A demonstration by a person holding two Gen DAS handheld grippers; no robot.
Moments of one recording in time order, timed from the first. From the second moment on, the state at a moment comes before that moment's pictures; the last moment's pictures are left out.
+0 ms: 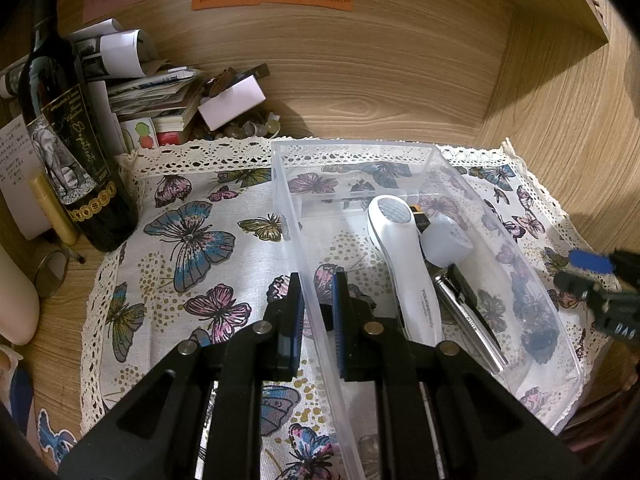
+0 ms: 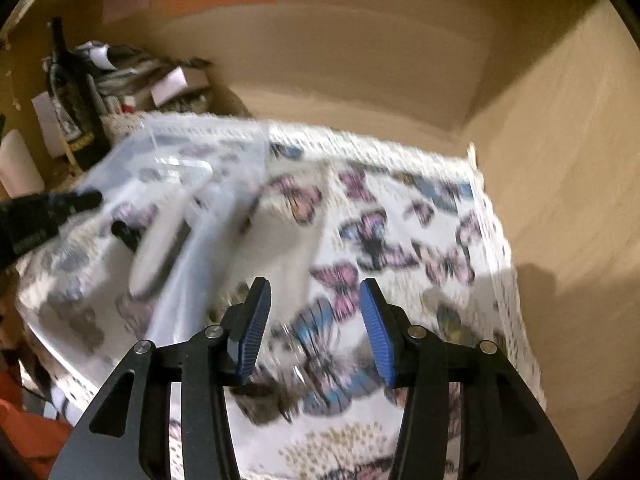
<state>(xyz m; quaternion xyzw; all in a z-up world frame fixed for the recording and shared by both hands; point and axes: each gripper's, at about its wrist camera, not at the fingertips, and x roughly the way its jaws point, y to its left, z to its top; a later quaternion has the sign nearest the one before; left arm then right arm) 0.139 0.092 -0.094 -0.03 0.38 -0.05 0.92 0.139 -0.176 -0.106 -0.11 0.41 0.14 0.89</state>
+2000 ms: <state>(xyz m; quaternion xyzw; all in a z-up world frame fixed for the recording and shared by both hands) 0.139 0.092 -0.094 -0.03 0.38 -0.05 0.92 0.143 -0.118 -0.030 -0.09 0.27 0.25 0.93</state>
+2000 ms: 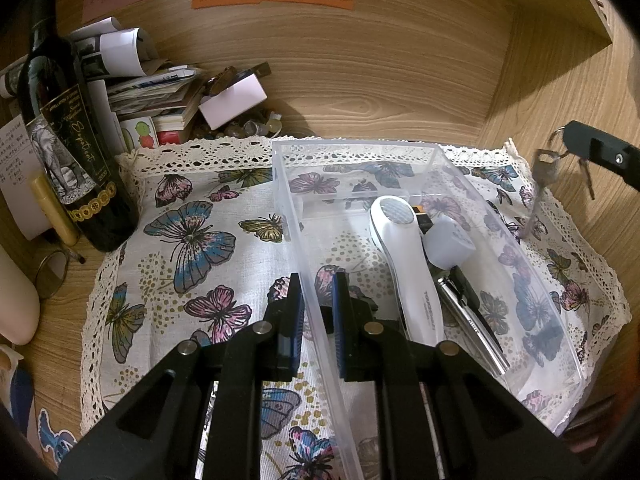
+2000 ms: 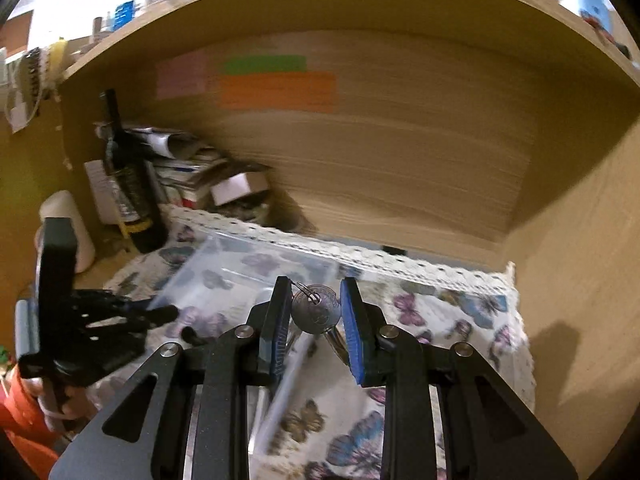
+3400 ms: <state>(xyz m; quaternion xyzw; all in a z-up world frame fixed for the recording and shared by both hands) 0.141 0.092 -0.096 -0.03 0.38 -0.05 0.92 0.141 -0.149 -0.071 -0.11 0.36 0.18 0.91</state>
